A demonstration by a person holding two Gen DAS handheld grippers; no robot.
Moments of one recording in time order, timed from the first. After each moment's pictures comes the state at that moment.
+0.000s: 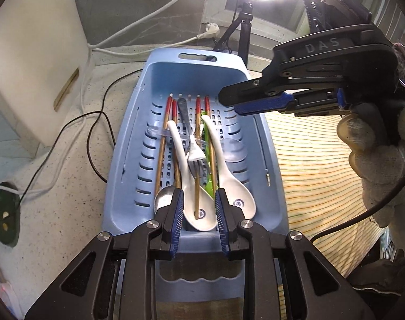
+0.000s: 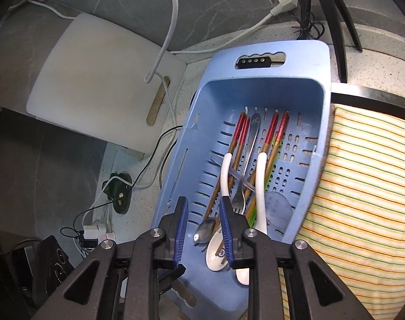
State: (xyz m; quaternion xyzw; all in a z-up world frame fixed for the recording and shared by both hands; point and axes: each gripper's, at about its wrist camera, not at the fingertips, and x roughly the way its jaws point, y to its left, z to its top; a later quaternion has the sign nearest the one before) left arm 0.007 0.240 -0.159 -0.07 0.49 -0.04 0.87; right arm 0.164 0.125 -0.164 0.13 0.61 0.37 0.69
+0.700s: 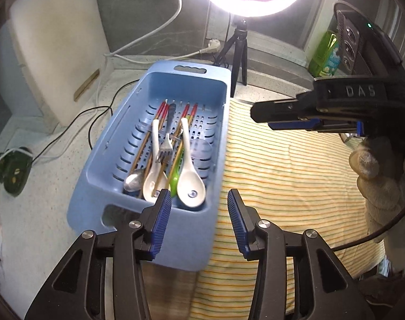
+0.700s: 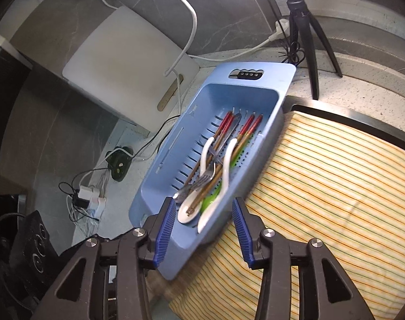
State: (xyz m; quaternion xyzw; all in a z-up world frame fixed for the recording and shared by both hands) left arm -0.029 0.156 -0.125 -0.10 0.46 0.06 0.88; right arm 0.133 0.034 -0.129 0.05 0.56 0.43 0.71
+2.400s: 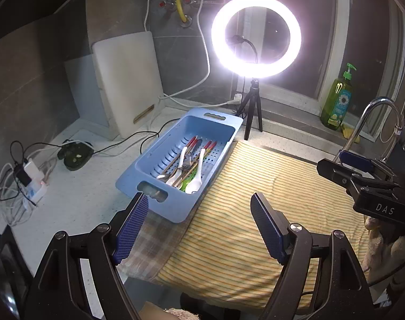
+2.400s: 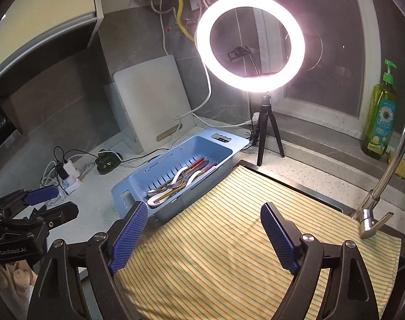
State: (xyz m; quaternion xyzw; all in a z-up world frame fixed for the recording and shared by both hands) left arm -0.125 0.060 -0.039 -0.10 0.35 0.22 0.91; right arm 0.029 -0.105 -0.043 -0.05 0.34 0.43 0.83
